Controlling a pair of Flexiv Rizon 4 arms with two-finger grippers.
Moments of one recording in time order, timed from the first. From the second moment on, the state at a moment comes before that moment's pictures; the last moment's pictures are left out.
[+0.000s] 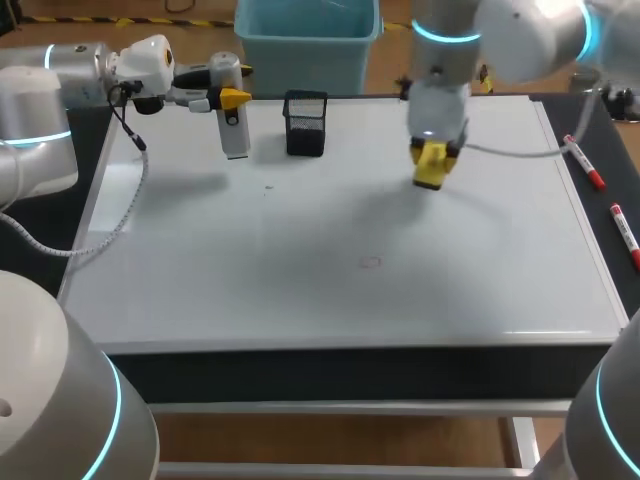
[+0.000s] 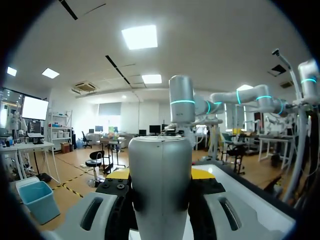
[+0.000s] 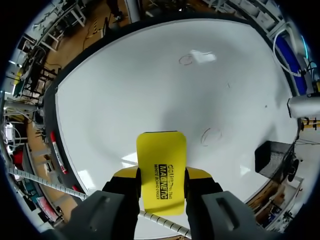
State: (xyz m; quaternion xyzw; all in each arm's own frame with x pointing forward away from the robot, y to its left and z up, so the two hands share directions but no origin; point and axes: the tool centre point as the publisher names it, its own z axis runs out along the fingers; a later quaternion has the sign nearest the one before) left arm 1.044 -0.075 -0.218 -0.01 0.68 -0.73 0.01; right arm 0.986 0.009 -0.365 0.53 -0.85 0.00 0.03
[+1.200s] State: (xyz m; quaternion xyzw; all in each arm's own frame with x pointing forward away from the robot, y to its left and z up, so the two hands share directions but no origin) left arm 1.044 -0.075 -0.218 -0.01 0.68 -0.73 0.01; right arm 1.008 -0.102 -0.376 0.46 -0.88 -0.02 0.04
